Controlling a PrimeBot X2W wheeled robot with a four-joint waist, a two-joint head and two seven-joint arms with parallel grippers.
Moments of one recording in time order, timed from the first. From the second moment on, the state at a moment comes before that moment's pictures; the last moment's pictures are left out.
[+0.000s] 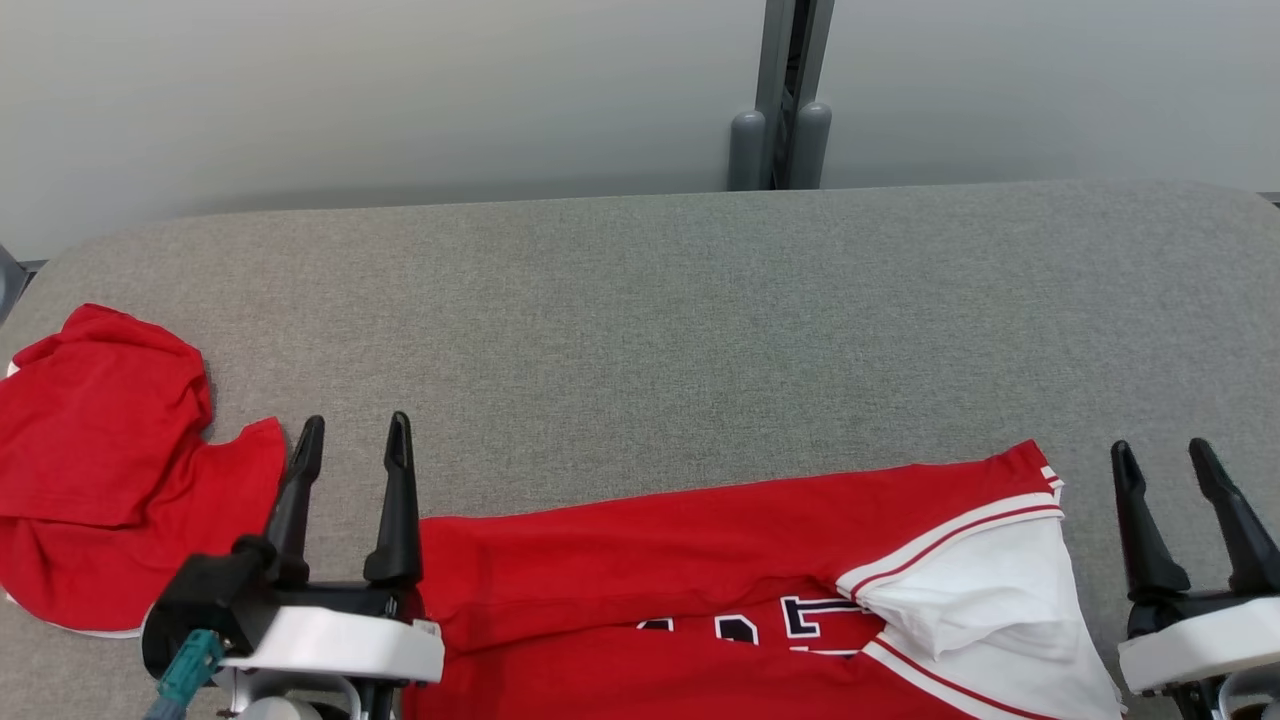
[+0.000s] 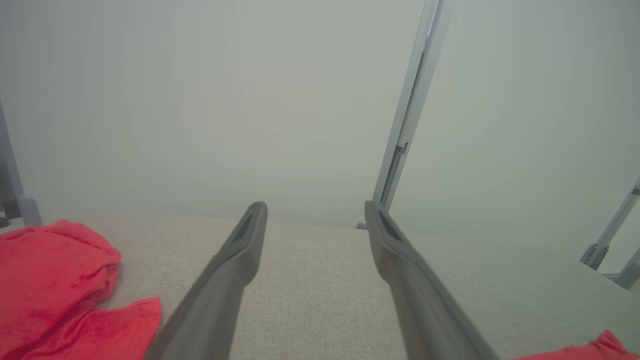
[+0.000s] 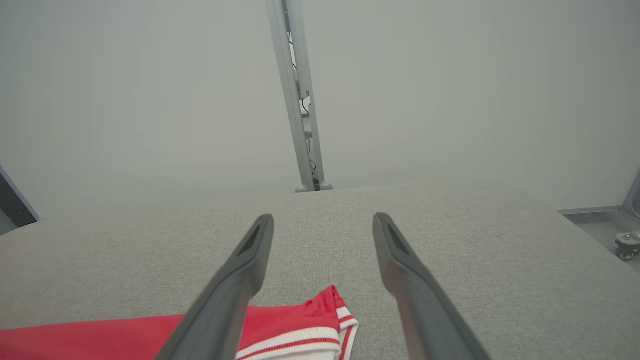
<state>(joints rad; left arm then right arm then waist) -0.07 0.18 -0.25 0.01 -0.44 0.15 -0.26 -0.05 -0.29 0.05 0.18 0.45 0.13 -0.25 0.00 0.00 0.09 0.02</state>
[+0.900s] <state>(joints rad) -0.04 0.05 -0.10 0.09 -0.23 -0.04 -0.26 -0.04 -0.24 0.14 0.48 0.61 0.13 -0.23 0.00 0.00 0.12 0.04</state>
